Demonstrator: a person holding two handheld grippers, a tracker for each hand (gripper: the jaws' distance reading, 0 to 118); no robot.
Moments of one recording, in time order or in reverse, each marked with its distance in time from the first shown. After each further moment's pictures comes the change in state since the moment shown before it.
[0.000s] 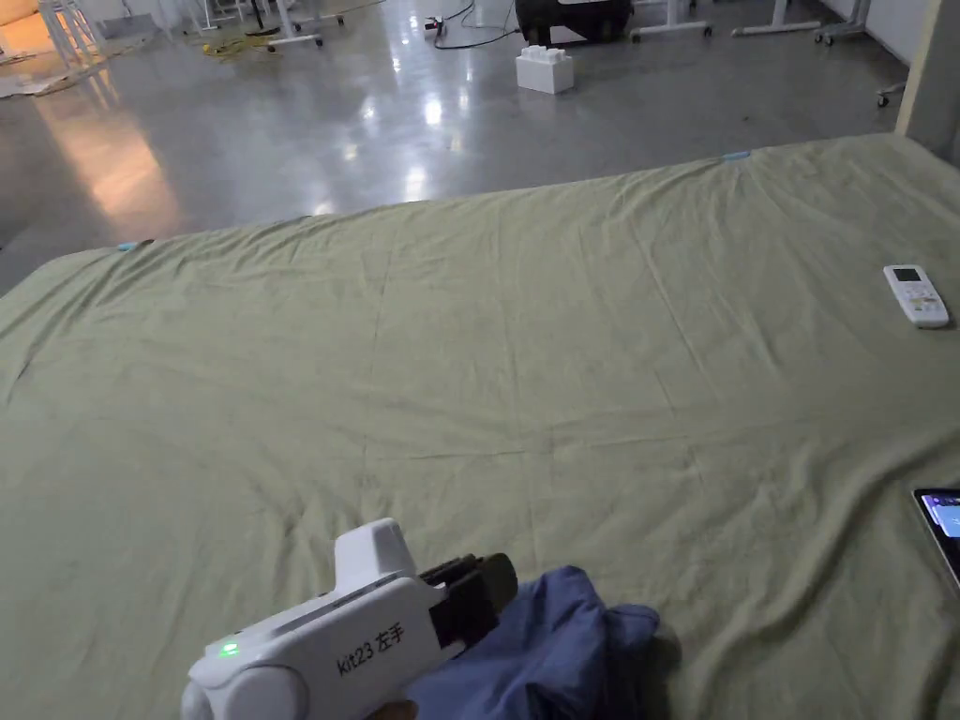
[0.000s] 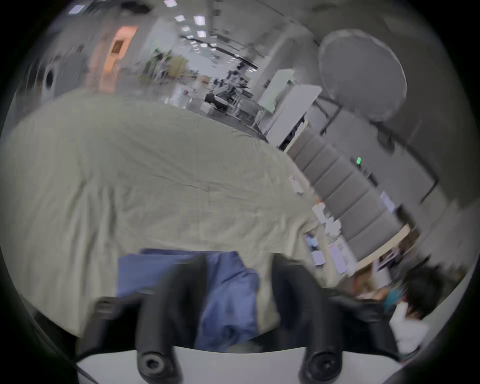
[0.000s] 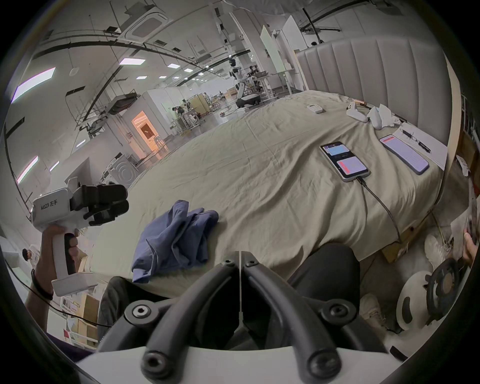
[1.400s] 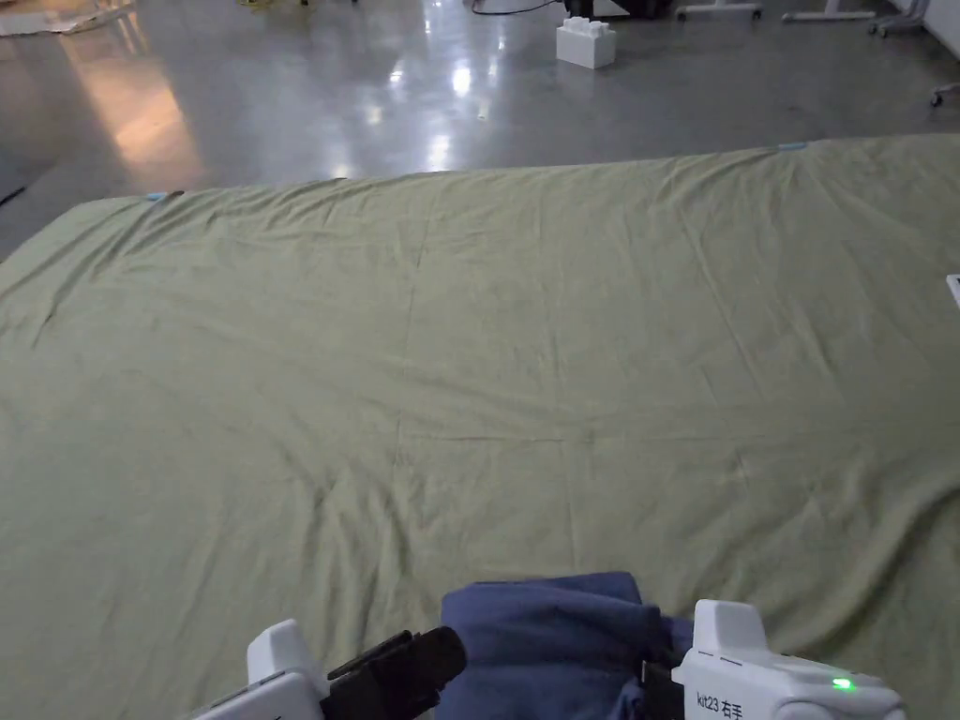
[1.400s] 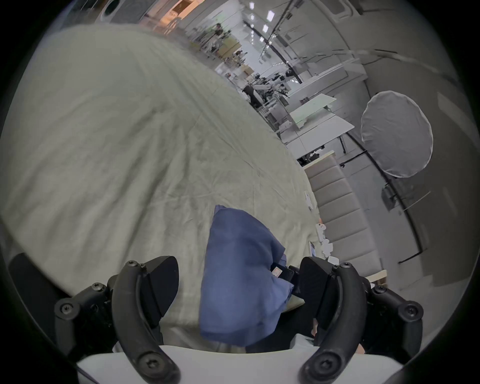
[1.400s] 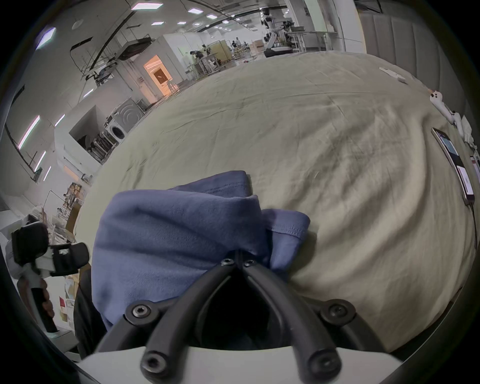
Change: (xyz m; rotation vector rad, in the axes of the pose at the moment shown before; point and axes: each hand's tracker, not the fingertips) left arm -0.141 -0.031 0.032 -0.024 -0.060 0.290; right arm -0.078 0.016 -0.221 -0.333 0.077 0.145
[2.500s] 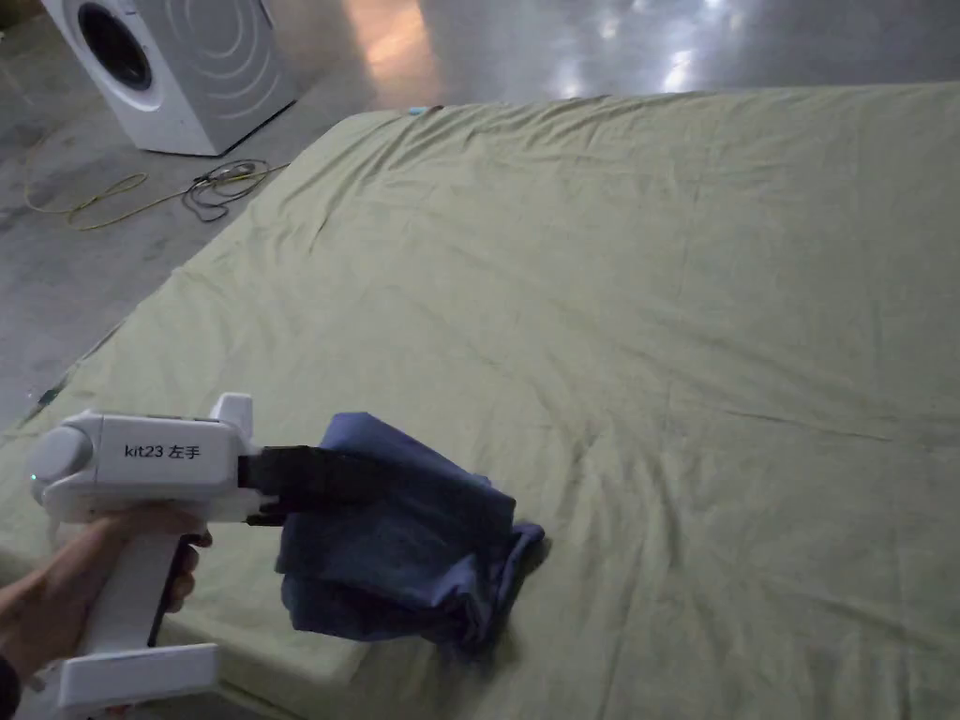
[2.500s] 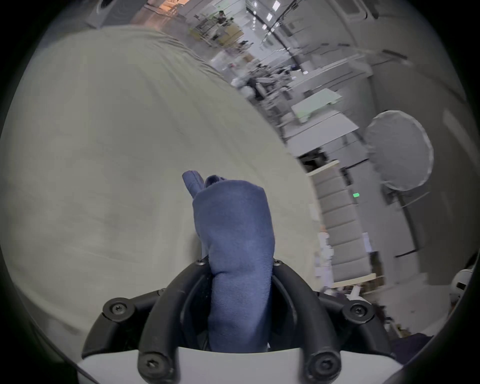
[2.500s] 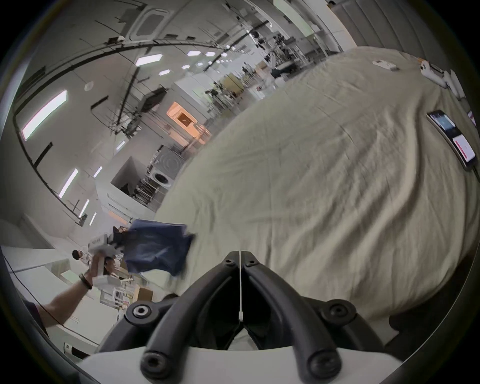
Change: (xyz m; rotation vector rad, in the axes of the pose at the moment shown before) left arm -0.114 0.240 0.185 -0.104 0.237 -0.038; right arm -0.016 -0.016 0.083 0.127 0.255 -0.197
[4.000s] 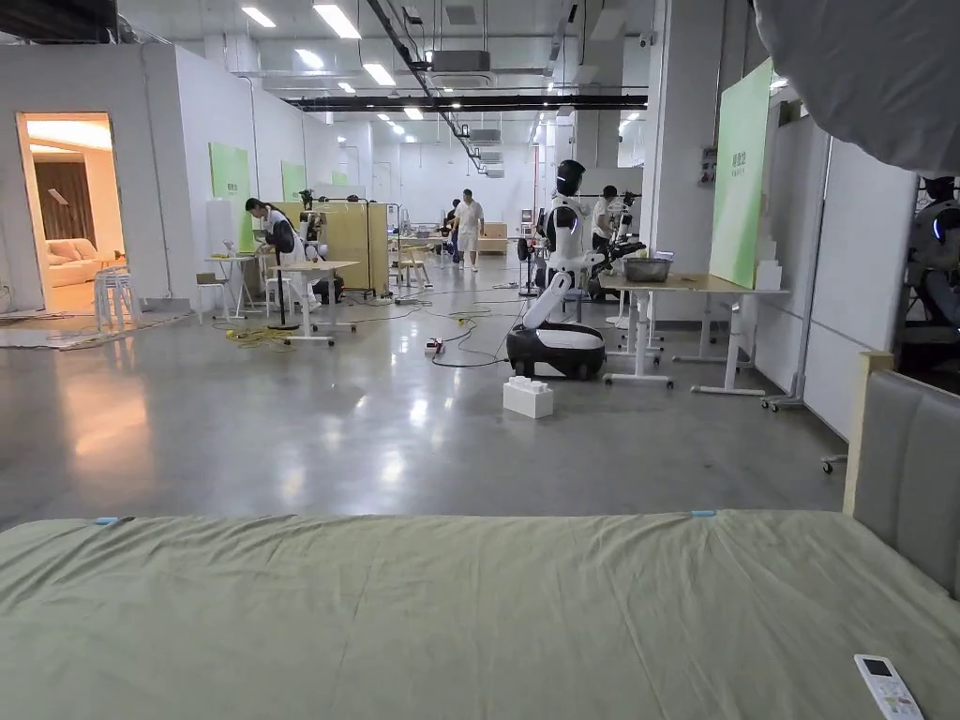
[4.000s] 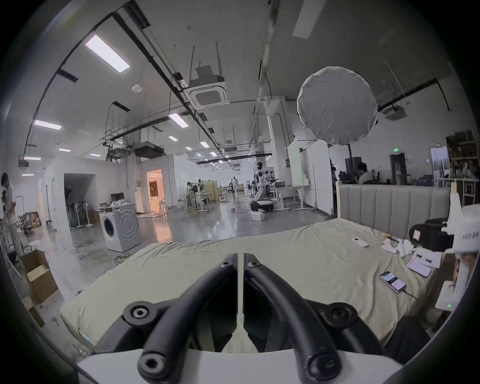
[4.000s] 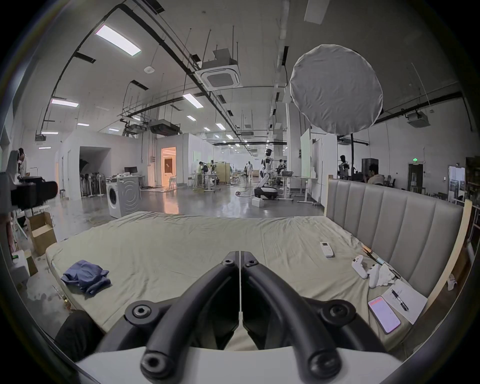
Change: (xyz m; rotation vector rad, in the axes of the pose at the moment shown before) left arm 0.351 -0.273 0.042 0.955 0.337 -0.798; right arm -0.072 0.036 0.175 0.716 -0.378 0.677
